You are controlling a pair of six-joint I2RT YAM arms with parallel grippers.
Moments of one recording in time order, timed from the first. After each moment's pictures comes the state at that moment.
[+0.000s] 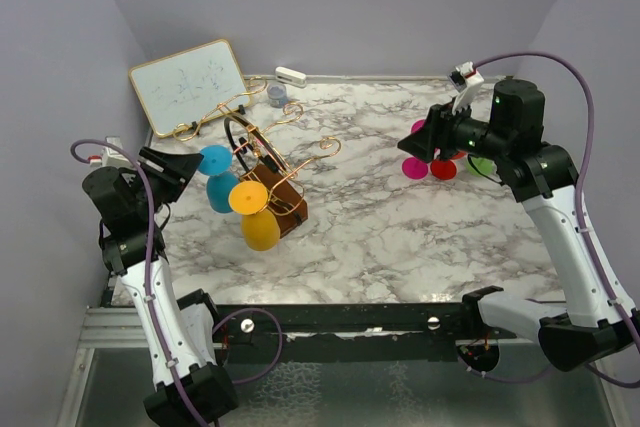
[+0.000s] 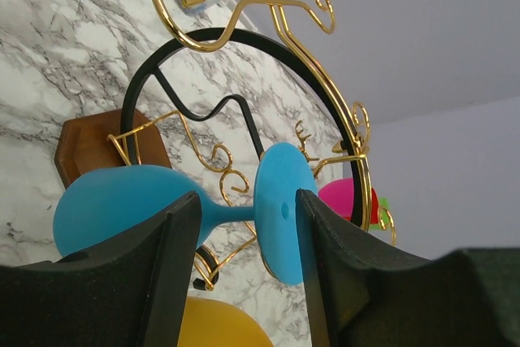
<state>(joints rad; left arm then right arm) 0.49 0.71 0.79 -0.37 0.69 -0.85 0.29 1.13 1.42 -0.70 -0.52 0.16</state>
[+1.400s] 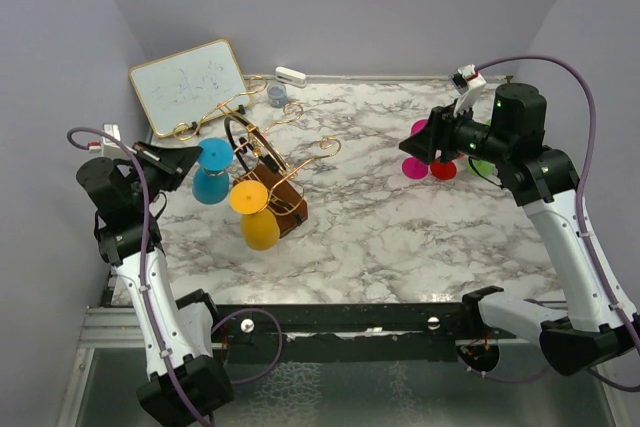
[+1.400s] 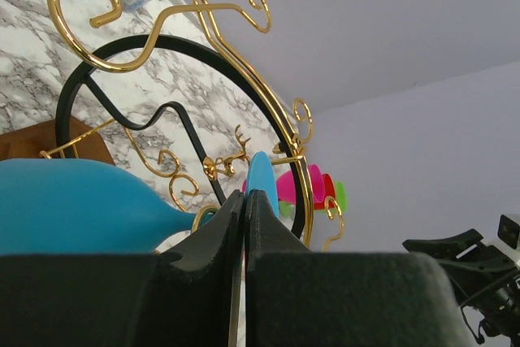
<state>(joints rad) 0.48 0.77 0.83 -0.24 0.79 -0.97 0.29 1.11 1.39 -0.68 -0.50 0.16</state>
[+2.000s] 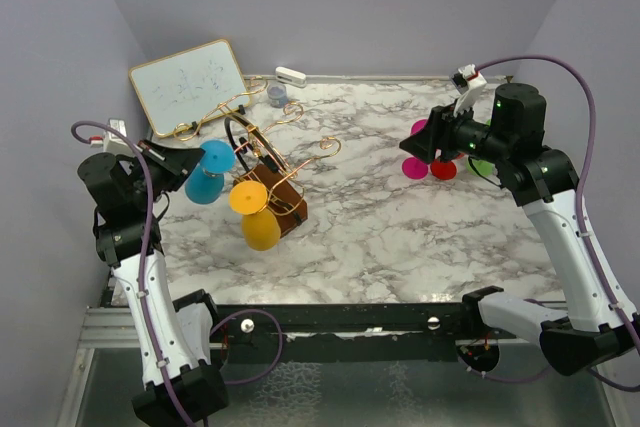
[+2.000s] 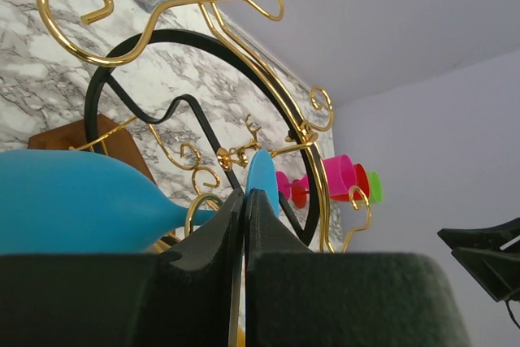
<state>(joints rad) 0.43 0.77 0.91 -0.37 0.74 -0.83 0.29 1.11 1.39 -0.68 -0.49 0.17</state>
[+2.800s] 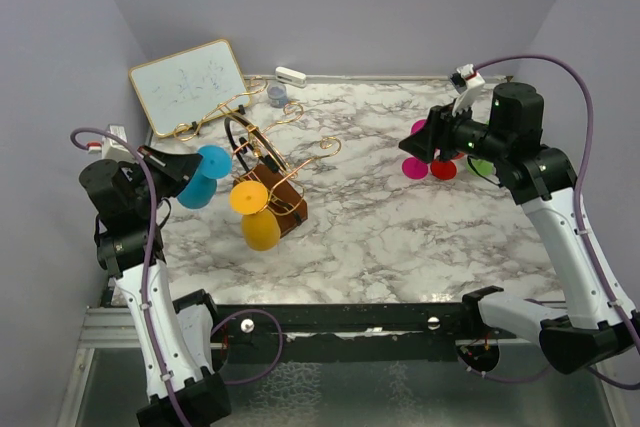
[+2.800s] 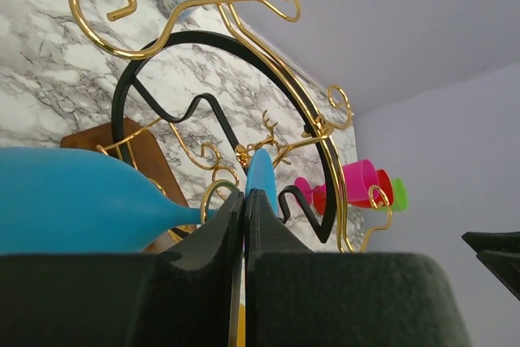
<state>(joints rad) 0.42 0.71 0.91 -0.45 0.66 -0.76 0.29 1.12 1.39 -0.68 -0.49 0.17</state>
